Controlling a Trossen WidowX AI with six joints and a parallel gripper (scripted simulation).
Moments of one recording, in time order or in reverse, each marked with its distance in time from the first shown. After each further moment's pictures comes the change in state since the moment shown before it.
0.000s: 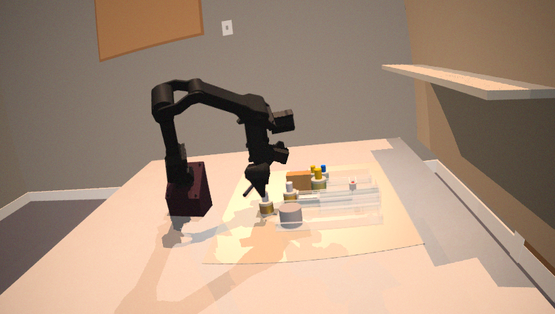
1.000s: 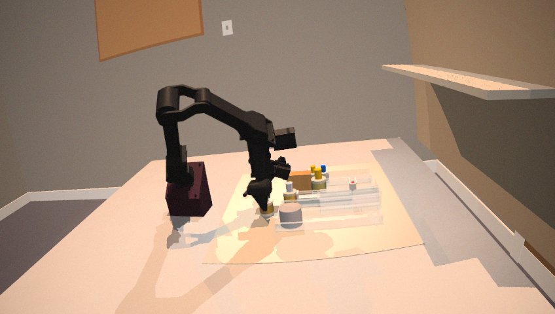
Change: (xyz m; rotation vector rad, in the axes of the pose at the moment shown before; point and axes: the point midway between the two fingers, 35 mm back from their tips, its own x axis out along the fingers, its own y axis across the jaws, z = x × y) arm 0.045 -0.001 -0.001 -0.001 0.006 -0.003
